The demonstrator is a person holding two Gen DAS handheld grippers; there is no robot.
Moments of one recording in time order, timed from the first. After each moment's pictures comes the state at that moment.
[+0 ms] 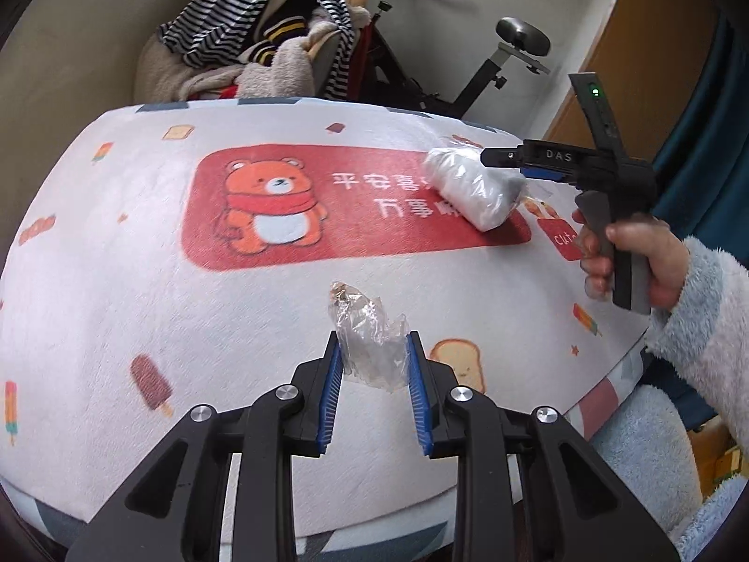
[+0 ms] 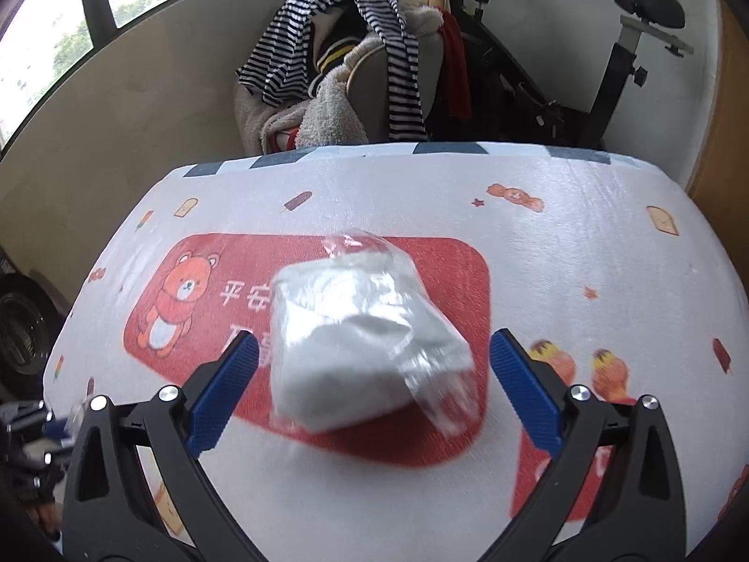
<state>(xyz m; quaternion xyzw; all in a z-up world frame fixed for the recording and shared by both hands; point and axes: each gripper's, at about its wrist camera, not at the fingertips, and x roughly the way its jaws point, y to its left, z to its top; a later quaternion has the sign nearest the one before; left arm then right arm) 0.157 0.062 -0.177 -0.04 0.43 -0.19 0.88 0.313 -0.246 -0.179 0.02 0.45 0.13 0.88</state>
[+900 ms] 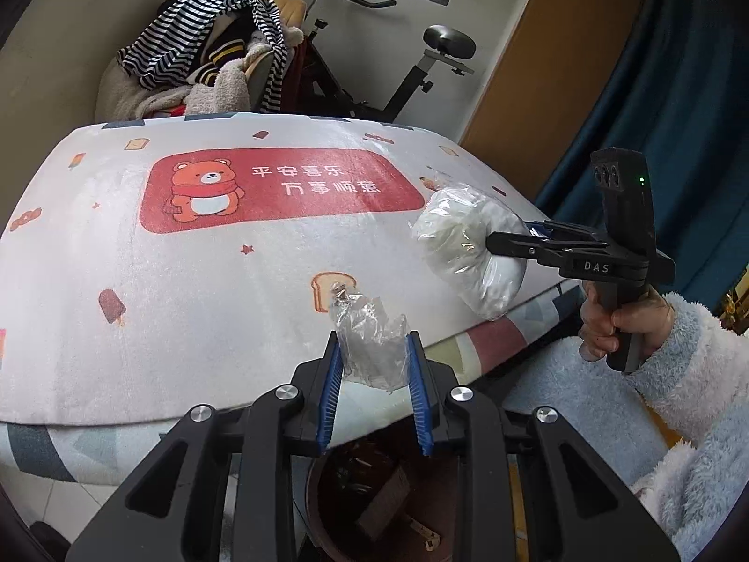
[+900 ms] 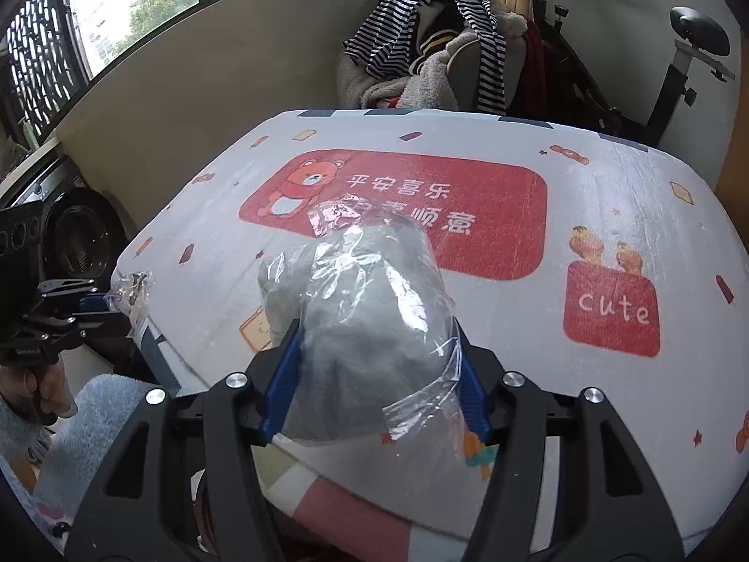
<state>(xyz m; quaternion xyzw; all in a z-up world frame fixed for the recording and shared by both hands) 0.047 0.033 -0.150 -0.04 0.40 -0.28 0.87 0.139 -0.277 -0.164 0.00 0.41 0.26 0.88</state>
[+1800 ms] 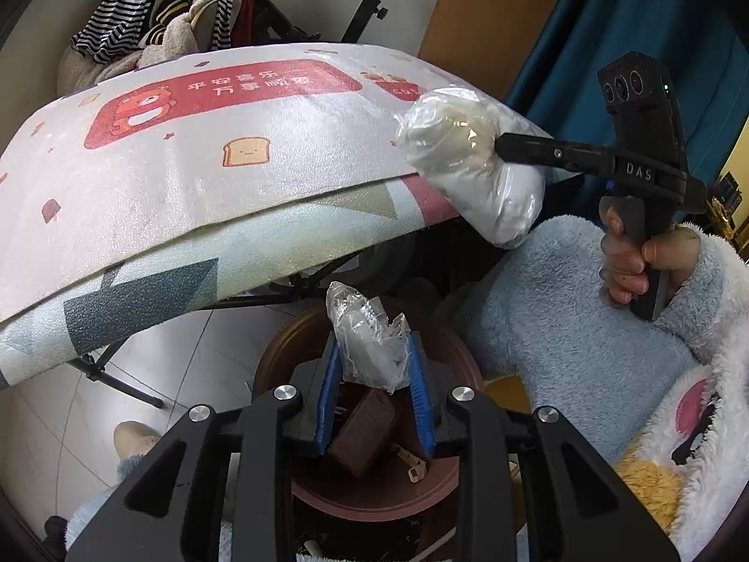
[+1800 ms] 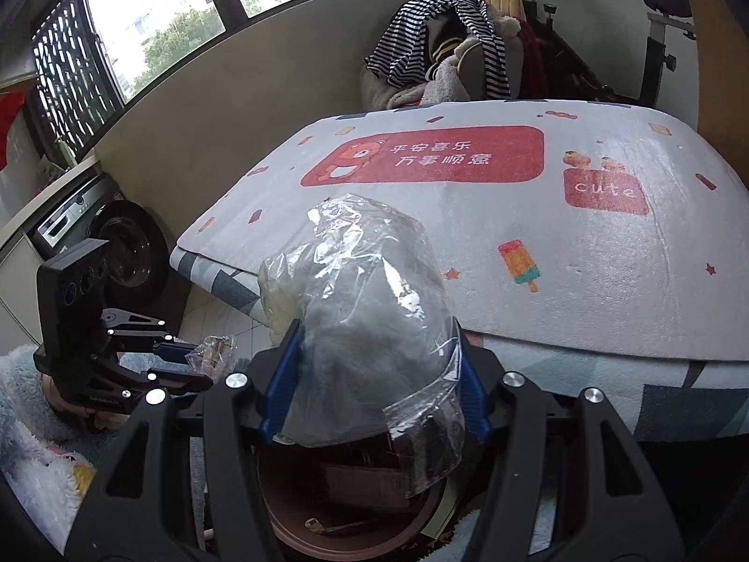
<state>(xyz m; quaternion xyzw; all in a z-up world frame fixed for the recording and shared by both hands) -0.026 -0.013 -0.215 0.03 0.46 -0.31 0.83 0.031 -0.288 -0.180 0.07 0.39 0.28 0.87</state>
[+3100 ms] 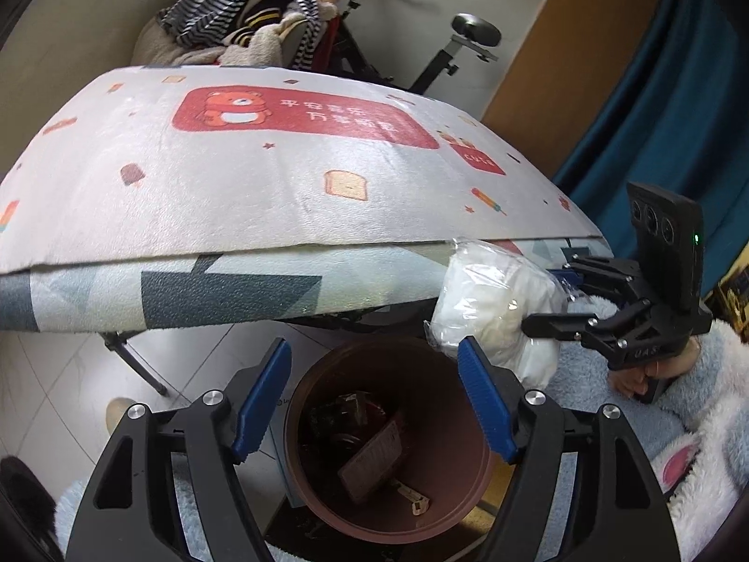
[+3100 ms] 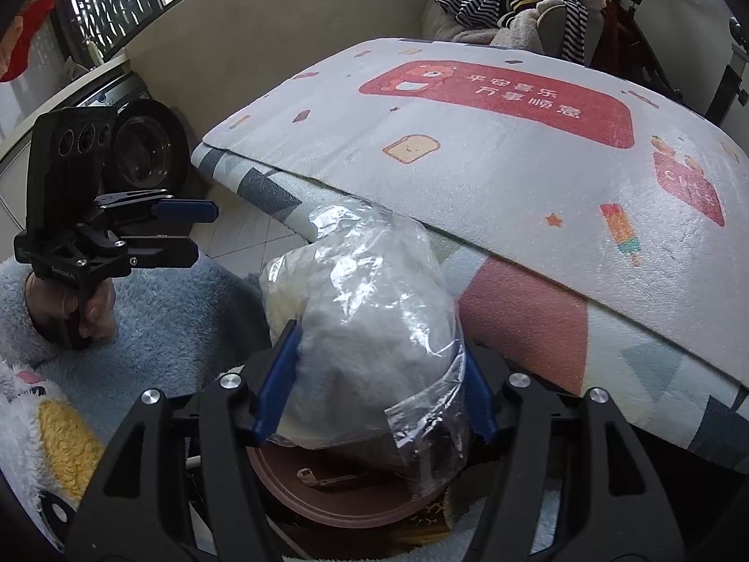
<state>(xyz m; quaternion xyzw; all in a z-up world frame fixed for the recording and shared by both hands) -0.019 0.042 -0.204 -0.07 0.42 -0.23 0.87 0.031 -0.226 -0.199 -0.07 0.46 0.34 0.82</state>
